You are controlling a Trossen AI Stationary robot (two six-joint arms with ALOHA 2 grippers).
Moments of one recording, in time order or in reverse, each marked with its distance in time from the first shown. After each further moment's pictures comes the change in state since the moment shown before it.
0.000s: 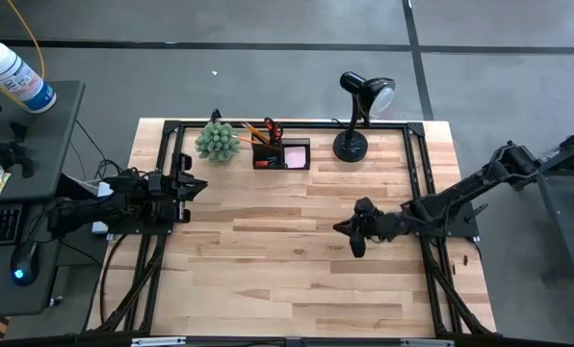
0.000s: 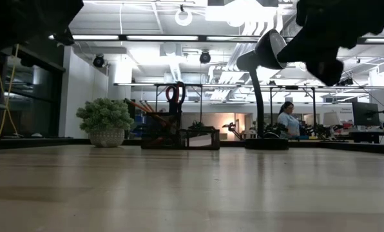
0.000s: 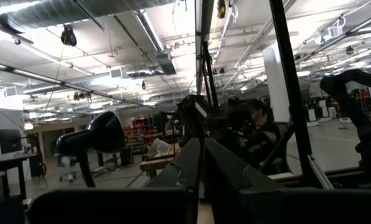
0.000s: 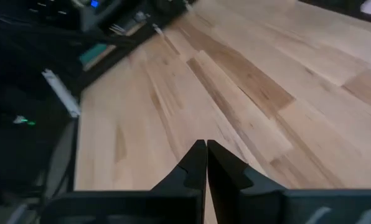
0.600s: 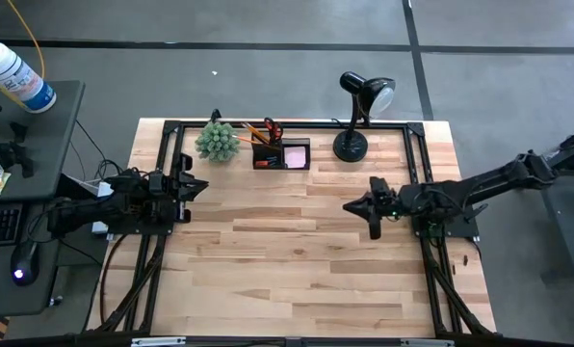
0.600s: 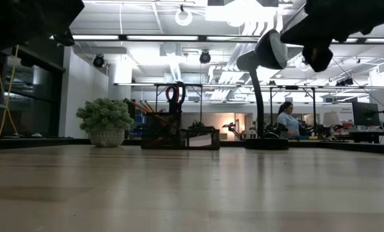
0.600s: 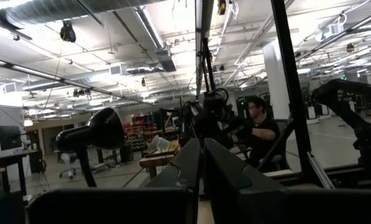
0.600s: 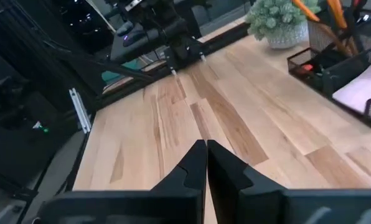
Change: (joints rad) left arm 0.000 0.000 0.000 -0.014 0.000 -0.001; right arm -0.191 -0.324 -0.112 0.028 -0.172 -0.315
